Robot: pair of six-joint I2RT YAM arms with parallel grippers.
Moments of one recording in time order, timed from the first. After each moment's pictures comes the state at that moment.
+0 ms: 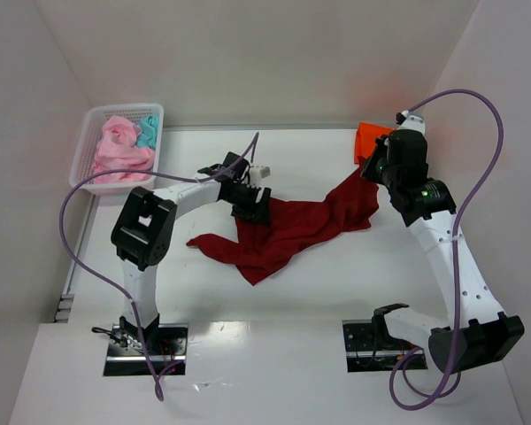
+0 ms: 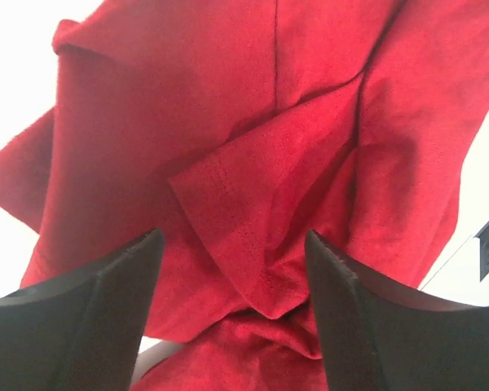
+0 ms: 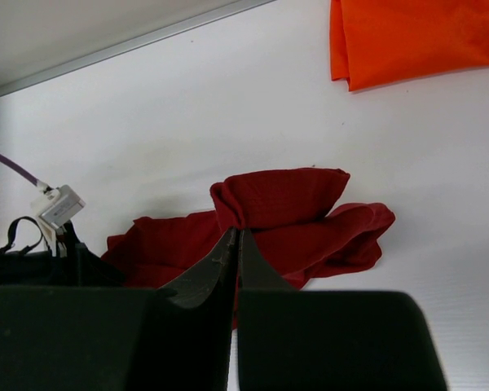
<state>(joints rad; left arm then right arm) -0.47 2.01 1.42 -0.48 0.50 -0.18 0.20 1.14 1.28 -0.59 0.19 0.41</state>
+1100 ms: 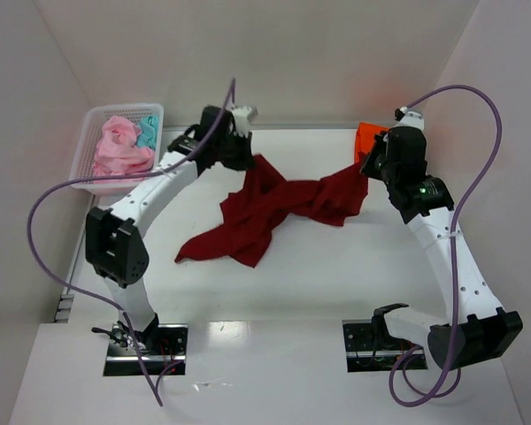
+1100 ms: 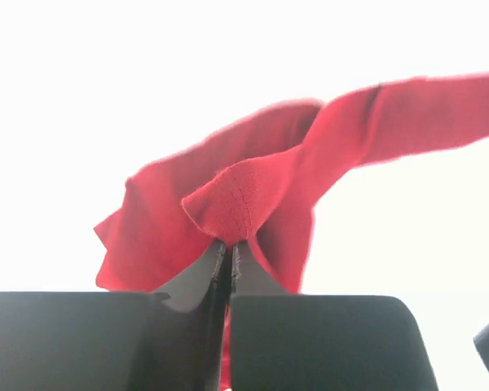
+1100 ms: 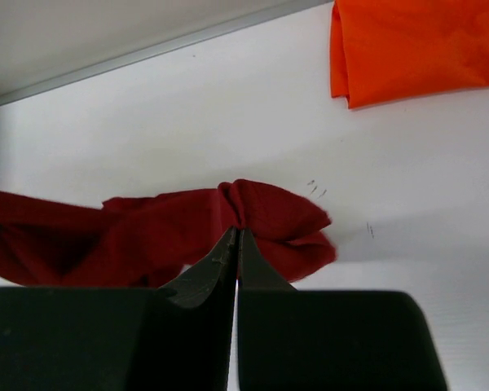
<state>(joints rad) -0.45 1.82 1.67 -0.56 0.27 -0.16 0.20 1.16 1.29 -0.56 0.19 0.39</state>
